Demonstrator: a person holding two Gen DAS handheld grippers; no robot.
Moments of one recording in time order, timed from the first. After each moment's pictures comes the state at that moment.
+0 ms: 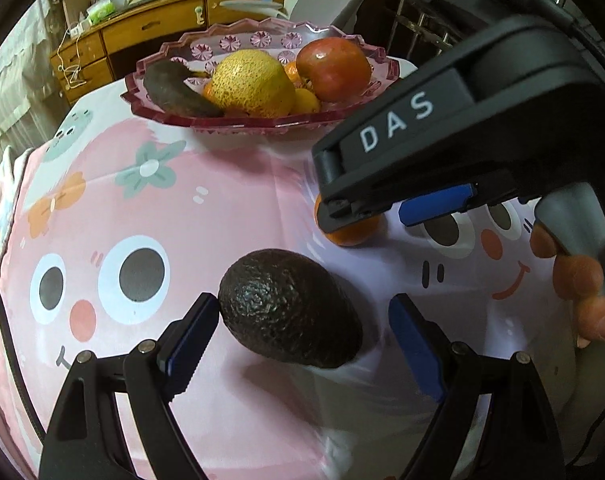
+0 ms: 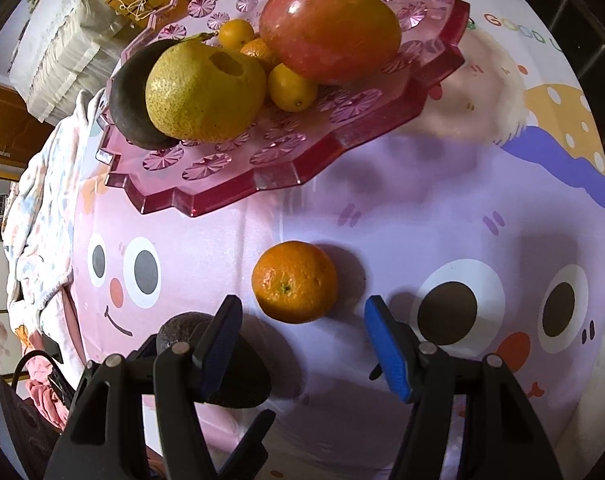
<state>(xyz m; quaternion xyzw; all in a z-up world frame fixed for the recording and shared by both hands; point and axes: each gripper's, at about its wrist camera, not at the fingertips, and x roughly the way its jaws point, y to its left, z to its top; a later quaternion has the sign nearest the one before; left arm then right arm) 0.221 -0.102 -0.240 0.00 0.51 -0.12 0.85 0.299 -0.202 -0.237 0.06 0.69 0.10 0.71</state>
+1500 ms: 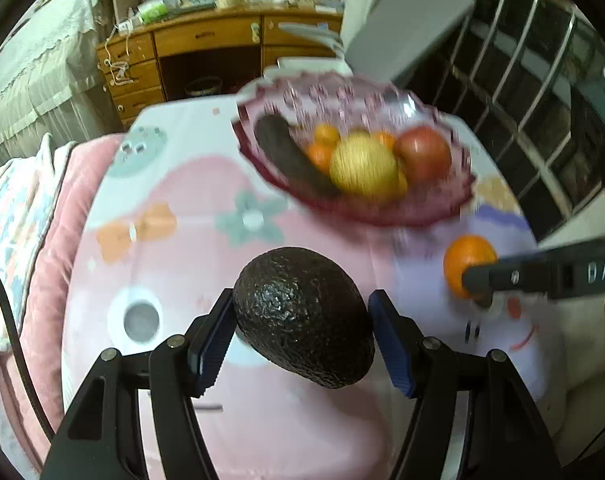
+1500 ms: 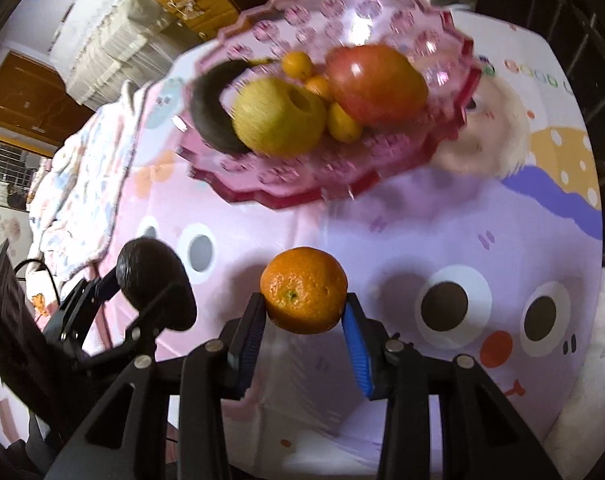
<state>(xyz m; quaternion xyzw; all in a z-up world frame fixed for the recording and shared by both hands) 0.248 -0.019 -0.185 -0.04 0.48 -0.05 0.87 0.292 -0.201 -0.174 0.07 0.66 0.17 0.73</state>
